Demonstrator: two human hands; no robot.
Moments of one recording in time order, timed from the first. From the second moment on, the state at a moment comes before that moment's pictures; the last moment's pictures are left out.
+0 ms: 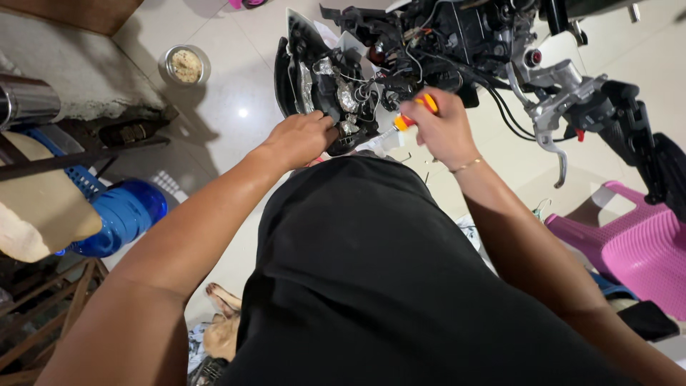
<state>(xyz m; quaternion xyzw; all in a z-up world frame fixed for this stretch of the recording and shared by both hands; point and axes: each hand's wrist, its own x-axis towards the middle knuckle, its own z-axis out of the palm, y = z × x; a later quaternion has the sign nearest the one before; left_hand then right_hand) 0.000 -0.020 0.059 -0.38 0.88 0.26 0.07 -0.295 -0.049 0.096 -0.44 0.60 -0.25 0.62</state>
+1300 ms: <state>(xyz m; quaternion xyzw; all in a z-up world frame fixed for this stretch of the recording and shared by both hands) 0.084 -0.090 0.040 -0.19 0.87 0.43 -0.13 -0.091 0.016 0.124 -0.58 0.72 -0.16 0.35</state>
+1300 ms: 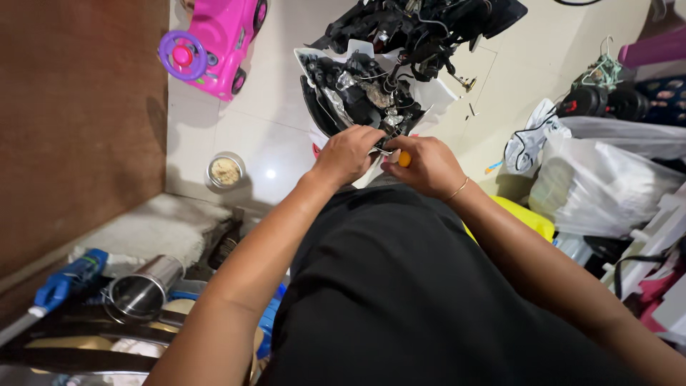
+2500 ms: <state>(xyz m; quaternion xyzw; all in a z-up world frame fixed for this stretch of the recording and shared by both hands) 0.084 -0.093 -0.046 -0.69 0.43 0.58 -0.09 -0.113 -0.298 0.018 -0.72 0.61 0.12 0.32</state>
